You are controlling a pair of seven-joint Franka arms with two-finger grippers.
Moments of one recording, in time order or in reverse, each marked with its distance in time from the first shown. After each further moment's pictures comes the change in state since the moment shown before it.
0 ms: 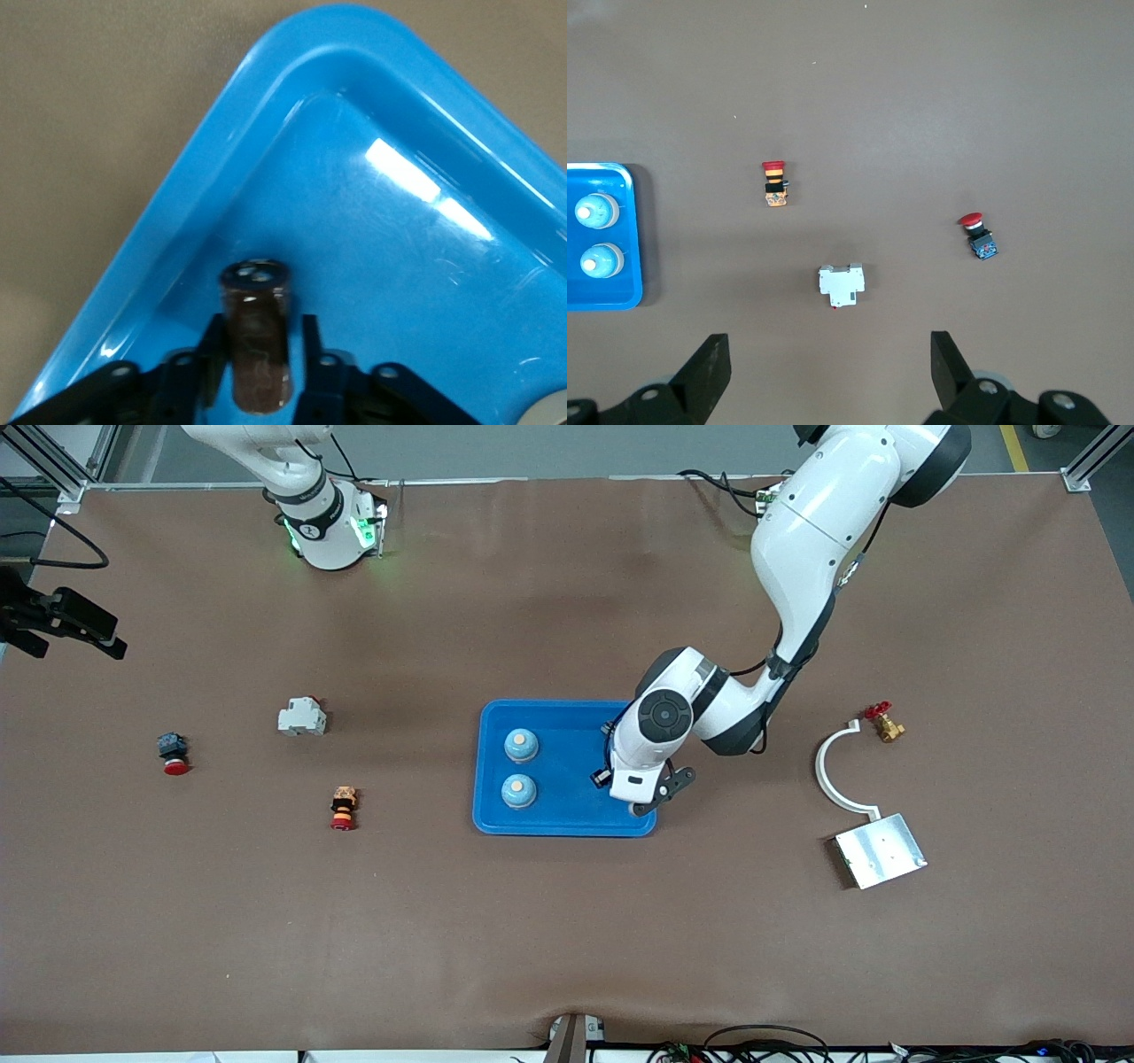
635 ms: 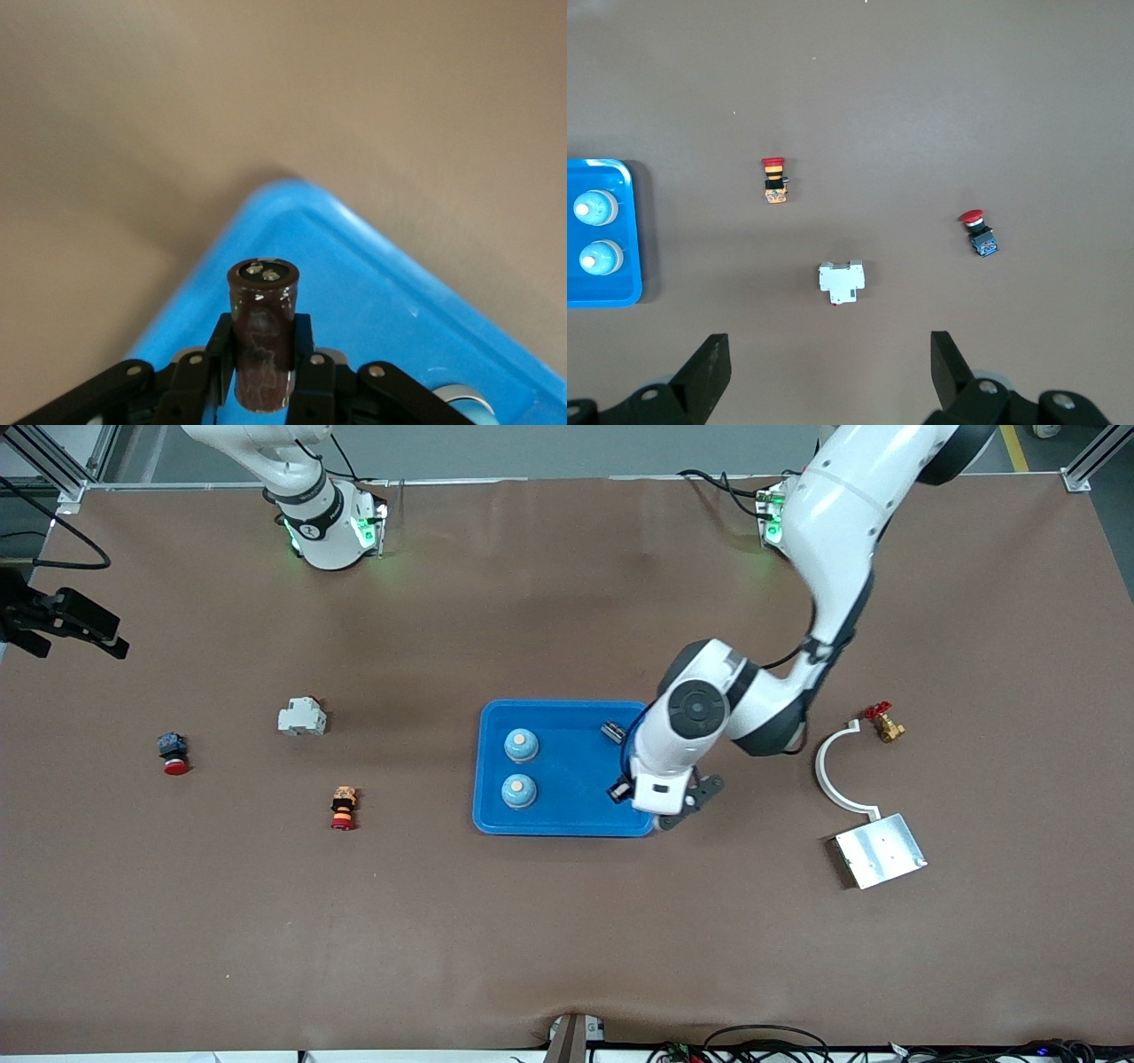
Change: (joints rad) left arm 0.082 -0.144 0.015 0.048 0.010 -0.132 0.071; right arm 0.000 0.000 0.000 -0.005 0.000 -0.006 0.000
